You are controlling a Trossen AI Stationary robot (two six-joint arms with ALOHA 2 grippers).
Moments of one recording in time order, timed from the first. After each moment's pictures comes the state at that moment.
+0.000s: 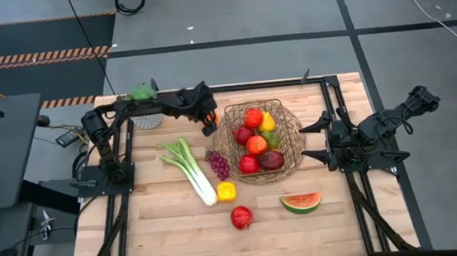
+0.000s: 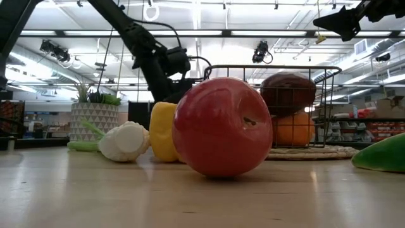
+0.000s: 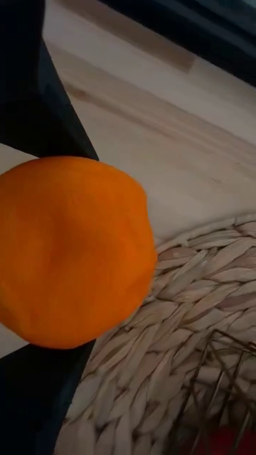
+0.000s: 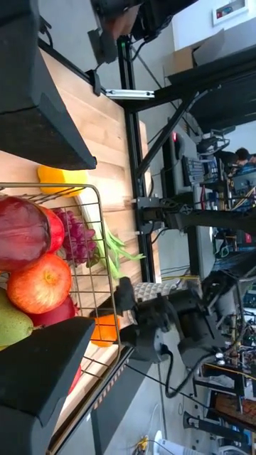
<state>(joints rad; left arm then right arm) 0.52 1.84 1.18 -0.40 0.01 0.10 0.46 0.37 0.43 -0.19 0.56 0.14</state>
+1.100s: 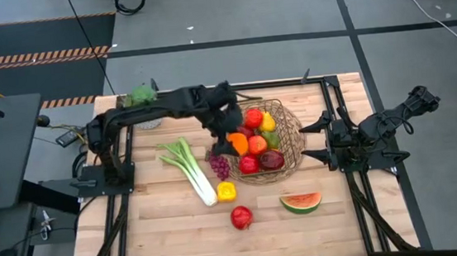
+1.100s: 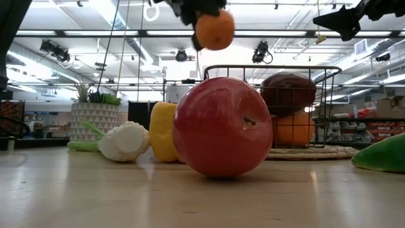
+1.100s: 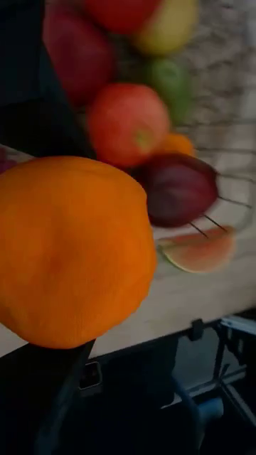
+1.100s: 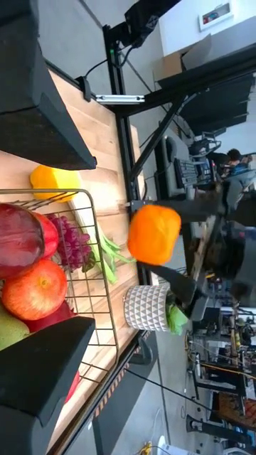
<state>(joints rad) 0.21 1.84 1.78 -0.86 0.51 0.12 0.46 0.37 0.43 -0.16 0.55 0.16</state>
